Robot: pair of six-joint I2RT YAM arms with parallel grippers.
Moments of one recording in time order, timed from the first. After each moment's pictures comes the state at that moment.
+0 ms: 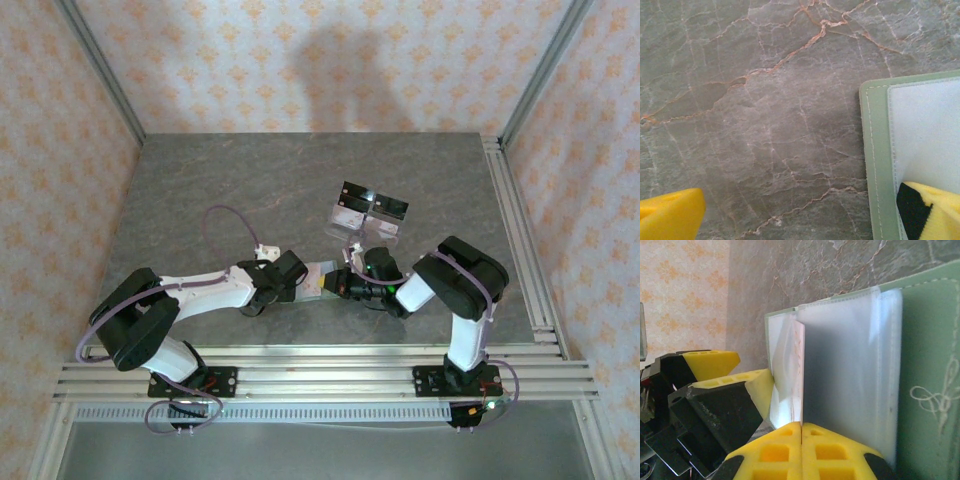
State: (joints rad) left arm -0.77 1.49 0.73 -0.57 -0.48 -0.78; right arm 0.67 1.87 0.45 0.95 -0.60 1.02
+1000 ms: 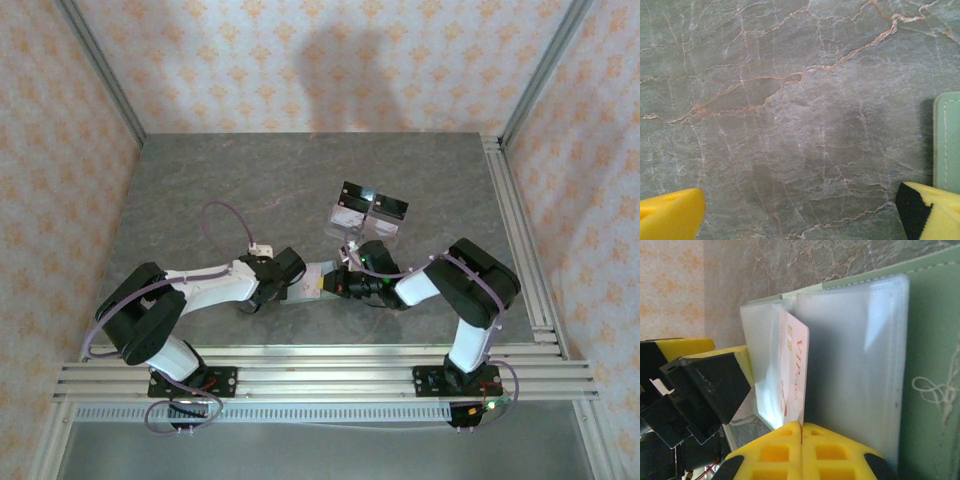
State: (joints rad) left arm -0.73 1.54 0.77 -0.67 -0.53 -0.83; right arm 0.67 1.78 0.53 0.63 -0.62 0.92
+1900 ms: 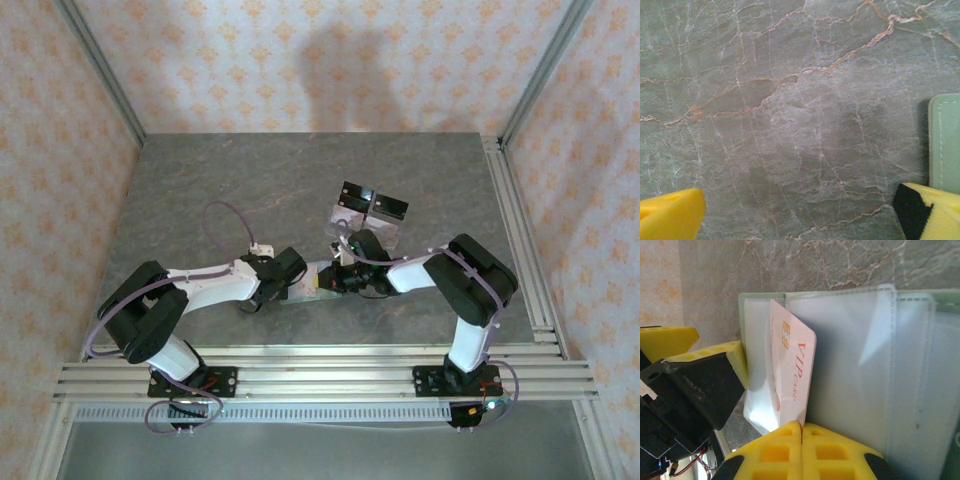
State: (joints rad) left arm -0.73 1.55 0.77 -0.67 -0.53 -0.83; right arm 0.67 1.81 0.69 0.34 -0.66 0.79
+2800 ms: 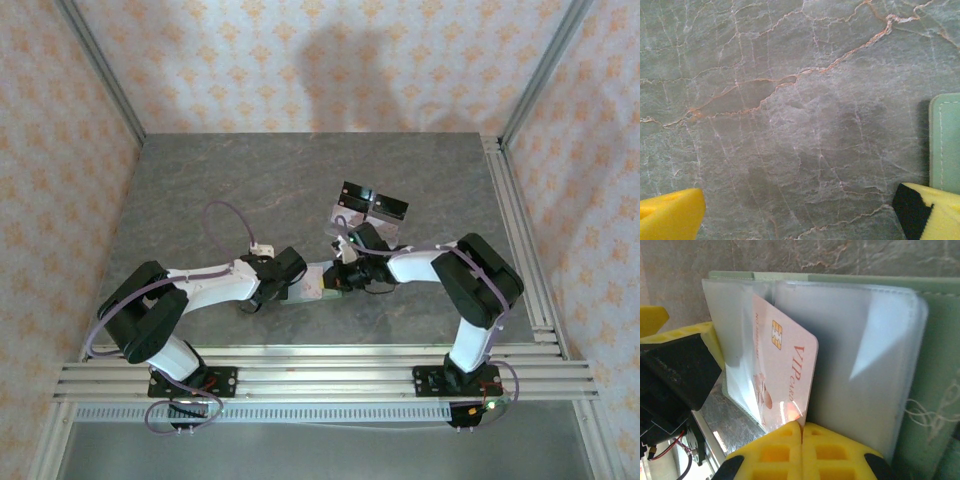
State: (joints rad) left arm -0.73 1.56 0.77 -0.66 -0.52 -0.82; right arm 0.63 1.78 0.80 0.00 -0.67 0.61
